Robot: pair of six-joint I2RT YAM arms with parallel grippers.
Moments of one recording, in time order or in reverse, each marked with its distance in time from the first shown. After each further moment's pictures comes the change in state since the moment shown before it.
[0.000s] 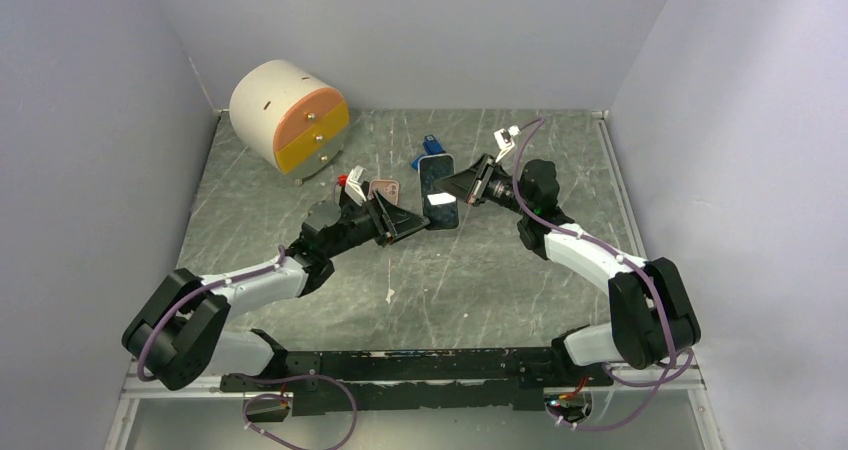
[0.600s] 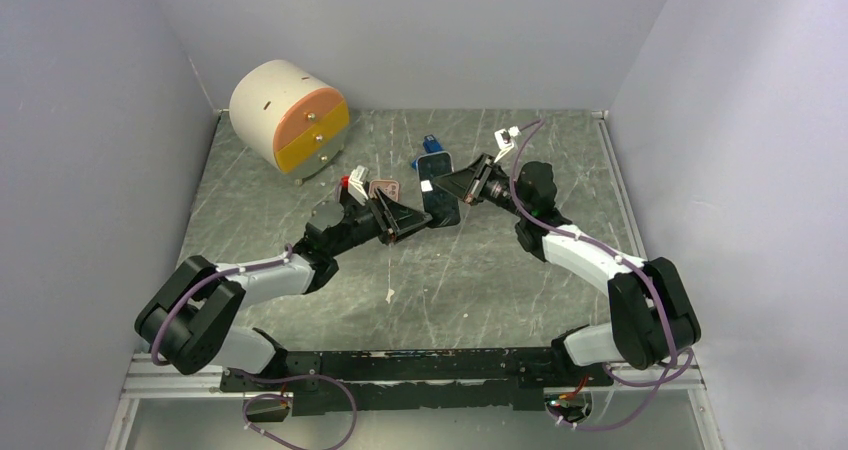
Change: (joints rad) left arm 0.002 0.085 0.000 0.113 0.003 -0.089; right arm 0.023 0.000 -0.006 0.012 0.068 -0.027
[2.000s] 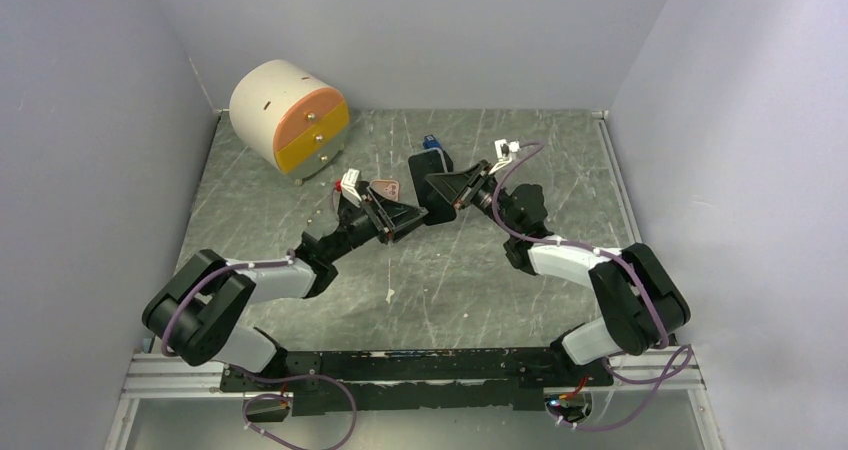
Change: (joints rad) left arm 0.010 0.056 -0.049 0.207 -0.059 -0.087; right arm 0.100 0.085 -0.111 0.402 0.207 -0.022
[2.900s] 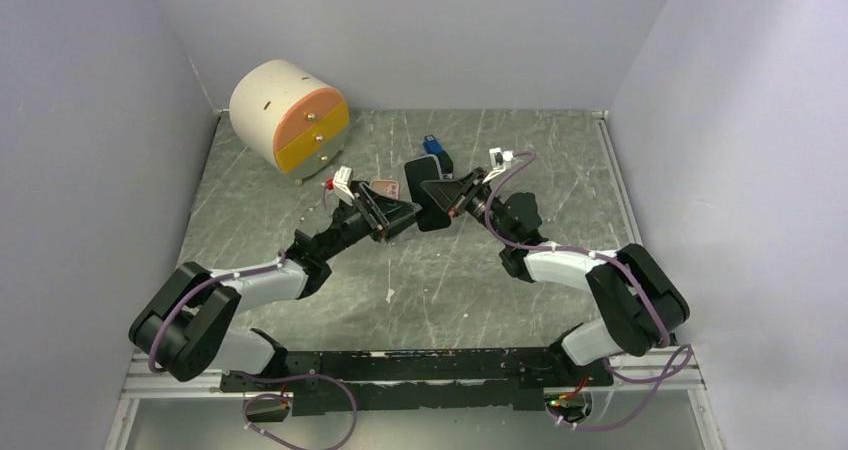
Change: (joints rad) left arm 0.033 -0.083 -0.014 -0.098 -0.001 0.023; right arm 0.066 0.007 -0.042 0.042 0.093 -0.064
